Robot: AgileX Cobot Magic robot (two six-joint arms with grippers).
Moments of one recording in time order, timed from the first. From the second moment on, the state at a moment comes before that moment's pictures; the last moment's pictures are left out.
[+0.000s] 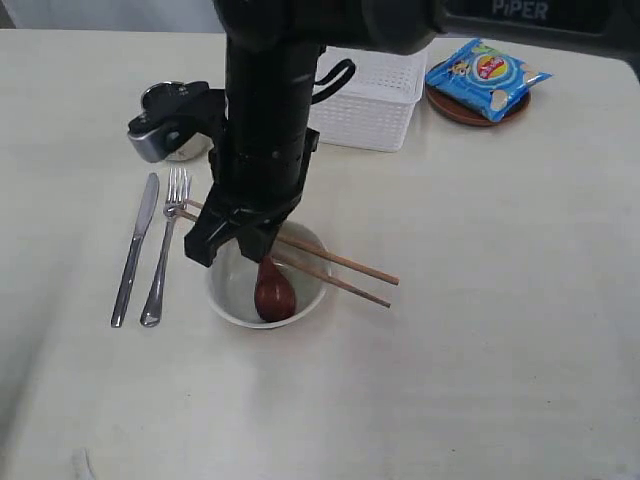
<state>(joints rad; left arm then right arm) -0.16 0.00 0.00 -0.03 0.22 -0.04 0.86 2.04 -1.63 0.21 1.22 -0.34</state>
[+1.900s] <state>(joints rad) -0.16 0.00 0.00 -0.03 0.22 -0.04 0.49 1.81 -1.55 0.11 1.10 -0.26</state>
